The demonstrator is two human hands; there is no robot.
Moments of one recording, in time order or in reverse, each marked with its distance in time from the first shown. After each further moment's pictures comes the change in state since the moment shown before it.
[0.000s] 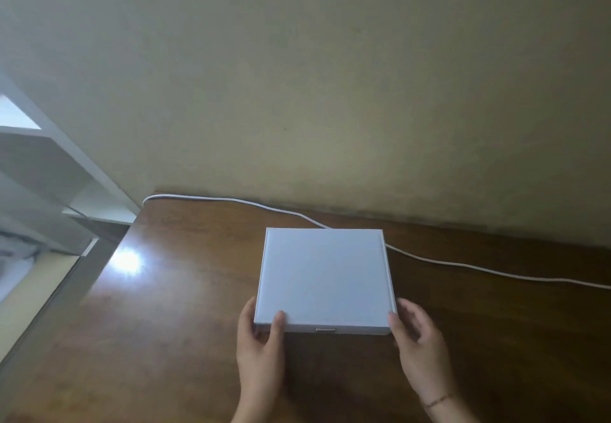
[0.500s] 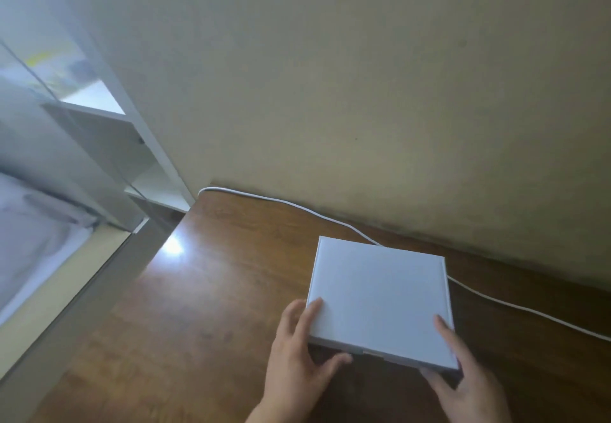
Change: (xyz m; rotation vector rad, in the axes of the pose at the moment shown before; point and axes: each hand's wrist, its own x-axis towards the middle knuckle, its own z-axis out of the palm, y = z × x) left_hand 0.023 -0.014 -0.026 0.496 -0.229 0.498; right_hand -0.002 -0.015 0.006 -0.492 -0.080 -0.223
